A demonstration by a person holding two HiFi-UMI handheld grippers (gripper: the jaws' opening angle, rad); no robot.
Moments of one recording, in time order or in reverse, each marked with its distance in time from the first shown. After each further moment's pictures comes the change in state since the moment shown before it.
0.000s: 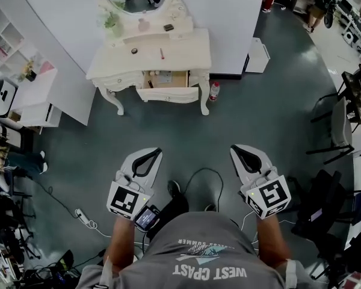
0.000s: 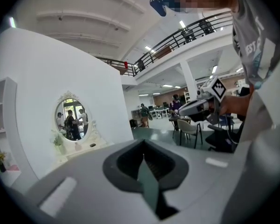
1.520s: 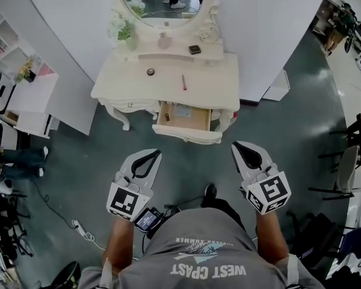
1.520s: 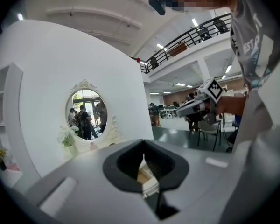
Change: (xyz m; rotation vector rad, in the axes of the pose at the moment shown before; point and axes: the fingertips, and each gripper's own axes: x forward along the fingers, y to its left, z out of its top) left arm 0.143 0.295 -0.031 -0.054 0.009 0.093; right arm 0.335 -0.106 0.070 -0.028 0.036 0.076
